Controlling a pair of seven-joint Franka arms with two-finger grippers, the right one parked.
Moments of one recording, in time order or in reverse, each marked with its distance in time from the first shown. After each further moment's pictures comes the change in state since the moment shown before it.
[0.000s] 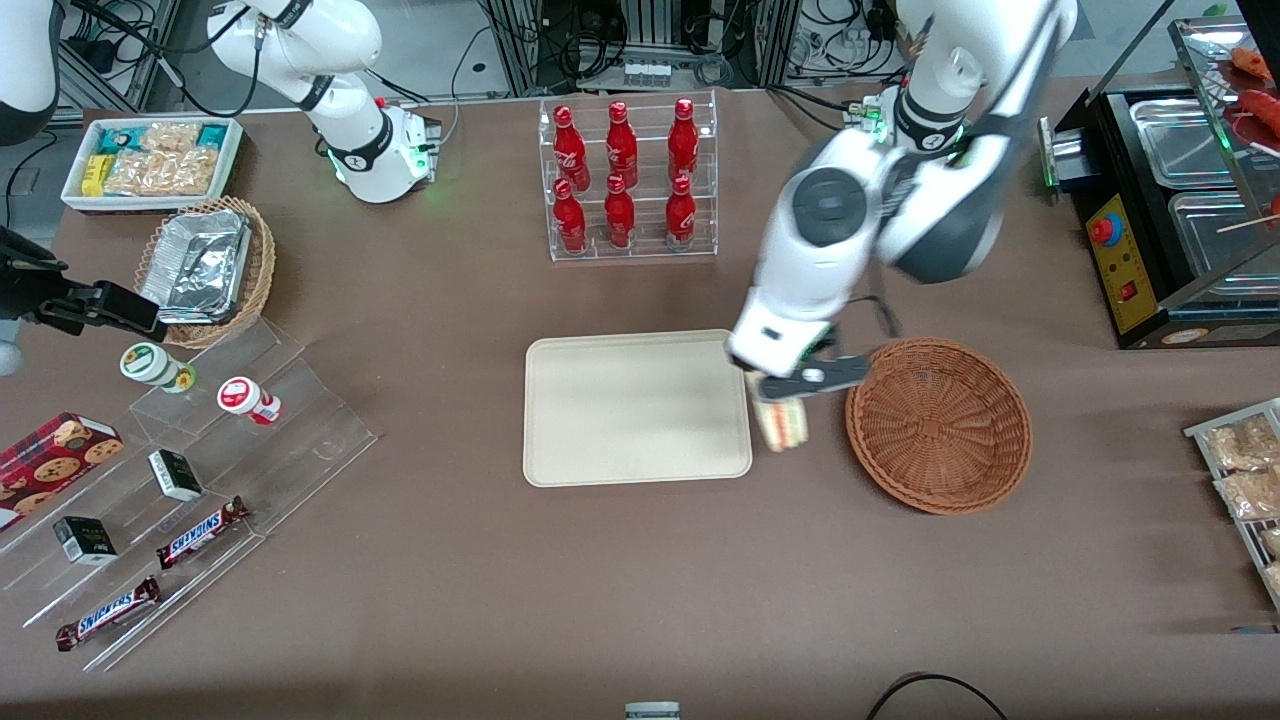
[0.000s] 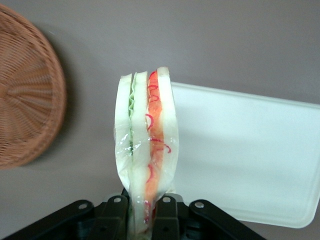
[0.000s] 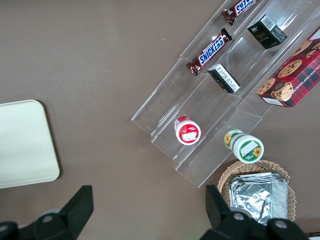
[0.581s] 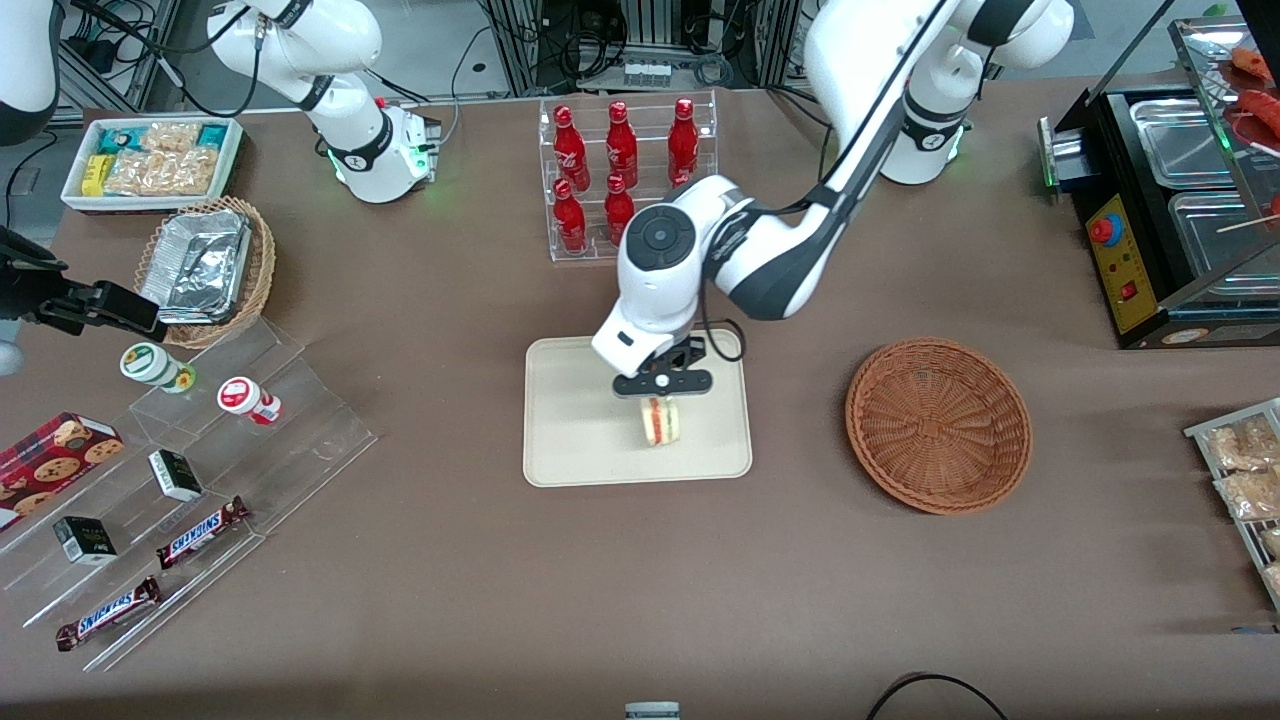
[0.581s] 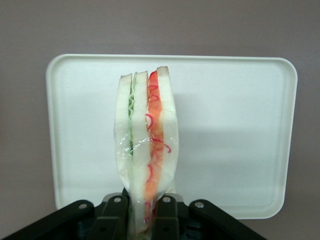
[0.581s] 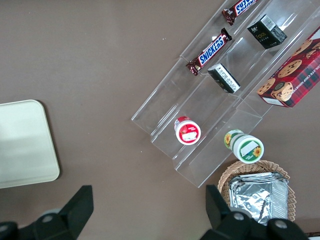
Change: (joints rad) arm -0.157 0.253 0.001 0.164 0.000 0.142 -0.015
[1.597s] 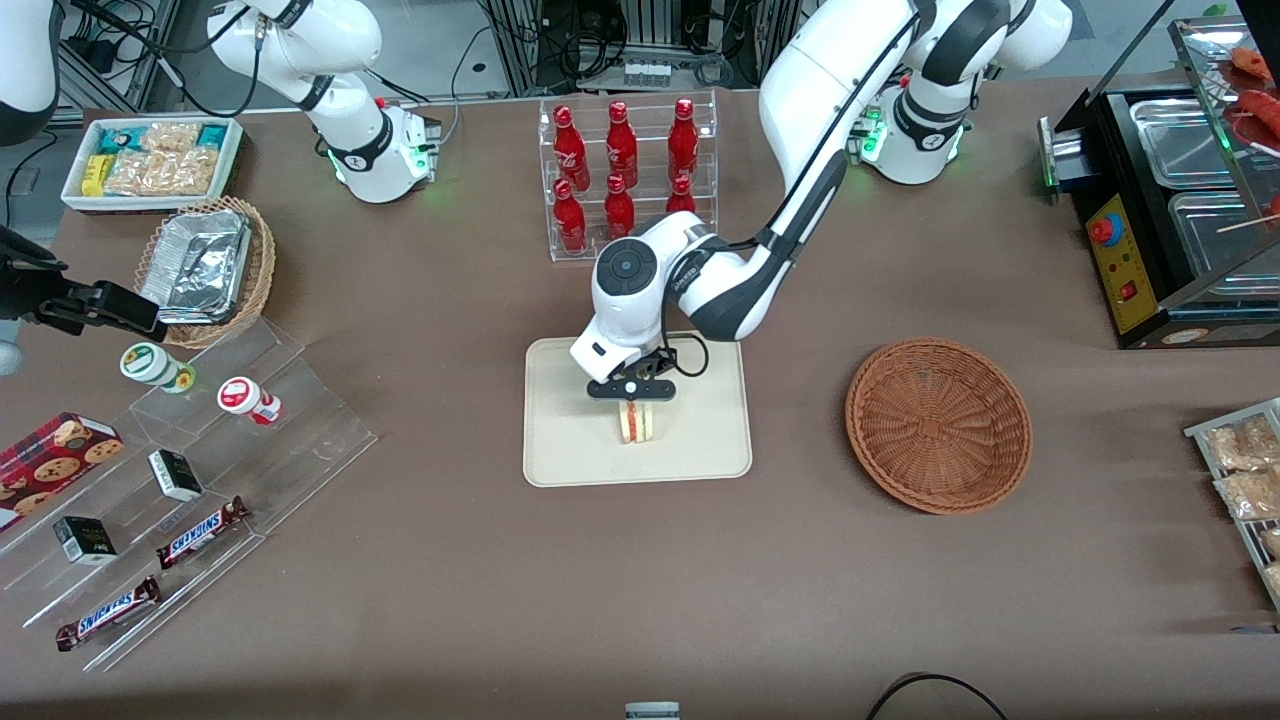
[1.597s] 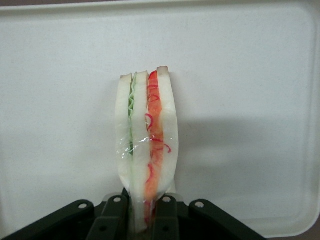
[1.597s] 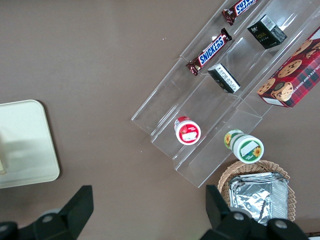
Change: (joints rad) arm -0.054 0.139 0.000 0.008 0.017 0.098 0.002
